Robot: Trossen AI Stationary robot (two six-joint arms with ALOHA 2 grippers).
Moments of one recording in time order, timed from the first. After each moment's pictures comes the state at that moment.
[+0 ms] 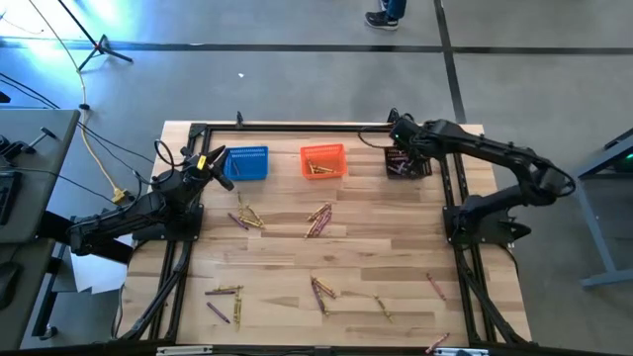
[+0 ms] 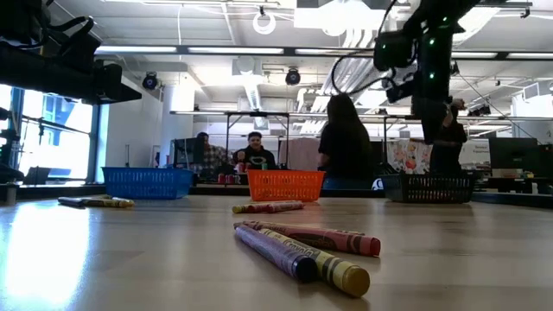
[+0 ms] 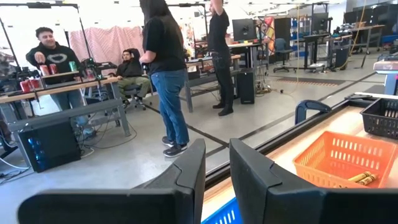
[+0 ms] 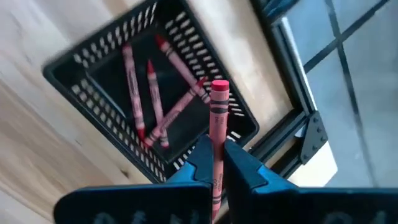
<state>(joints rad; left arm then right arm) 0.38 0.01 0.01 0.07 -0.59 0.16 -0.62 1.35 1.01 -1.05 0.41 -0.11</state>
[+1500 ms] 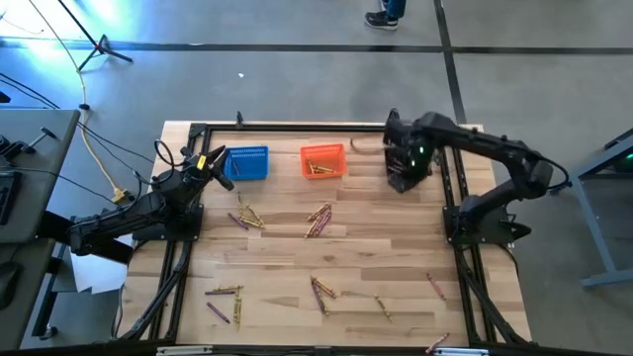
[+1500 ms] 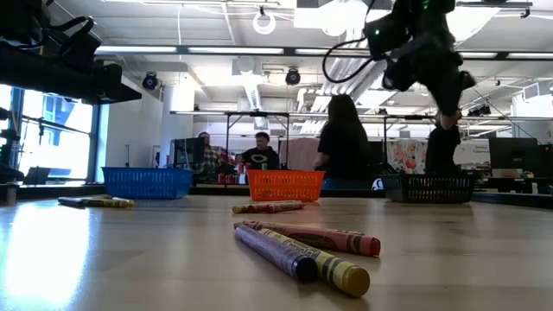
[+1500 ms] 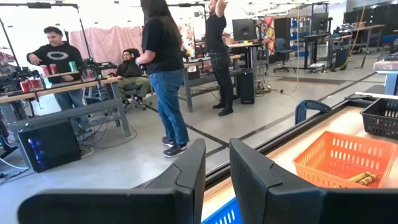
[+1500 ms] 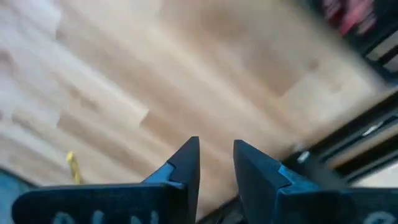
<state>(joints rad) 0.38 0.01 0.01 0.07 -0.59 0.16 -0.49 1.44 1.23 -1.47 -0.22 0.38</state>
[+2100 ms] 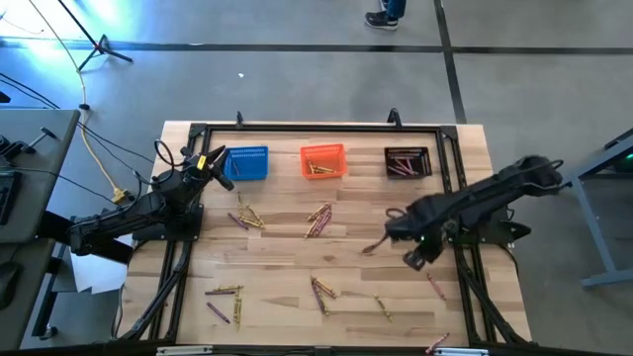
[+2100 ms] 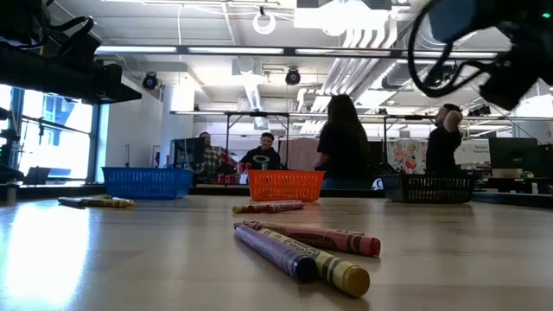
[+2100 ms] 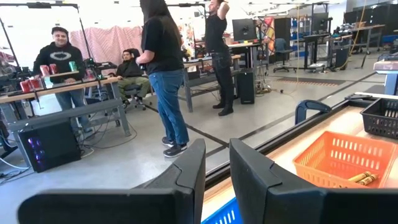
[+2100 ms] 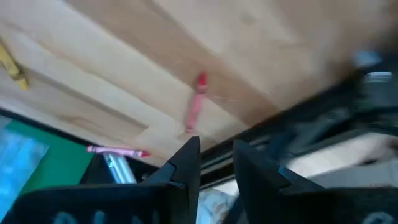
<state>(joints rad) 0.38 0.01 0.01 0.07 -0.59 0.16 0.28 1.38 0.86 -1.22 -0.52 1.06</state>
